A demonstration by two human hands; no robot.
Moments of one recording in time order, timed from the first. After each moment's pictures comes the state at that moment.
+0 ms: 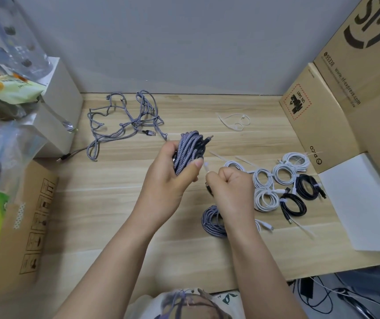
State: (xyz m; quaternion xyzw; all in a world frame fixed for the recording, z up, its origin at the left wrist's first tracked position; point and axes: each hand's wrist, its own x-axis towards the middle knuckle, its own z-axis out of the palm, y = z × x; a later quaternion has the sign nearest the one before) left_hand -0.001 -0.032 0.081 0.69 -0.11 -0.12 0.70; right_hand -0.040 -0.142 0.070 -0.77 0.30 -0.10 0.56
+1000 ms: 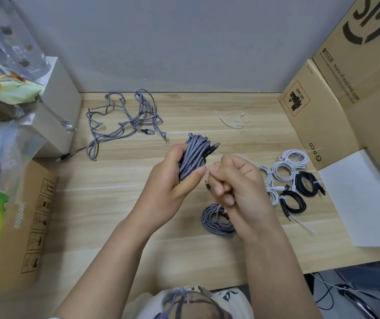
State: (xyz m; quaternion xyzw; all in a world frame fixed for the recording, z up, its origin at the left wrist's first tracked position) left_hand -0.003 -0.027 0.072 0.76 -0.21 -0.10 0.61; right_hand -0.050 -0.148 0.110 -0.53 0.14 0.00 0.84
